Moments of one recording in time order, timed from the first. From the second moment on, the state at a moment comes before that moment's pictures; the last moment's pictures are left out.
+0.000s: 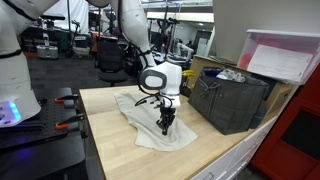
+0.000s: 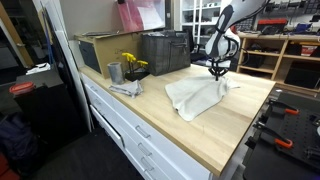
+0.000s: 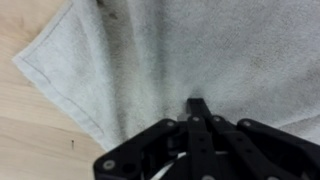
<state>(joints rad) -0.11 0.76 -0.36 -1.97 0.30 2.76 0.67</state>
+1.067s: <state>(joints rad) -0.11 0.75 -0.41 -2.02 0.28 2.84 0.65</state>
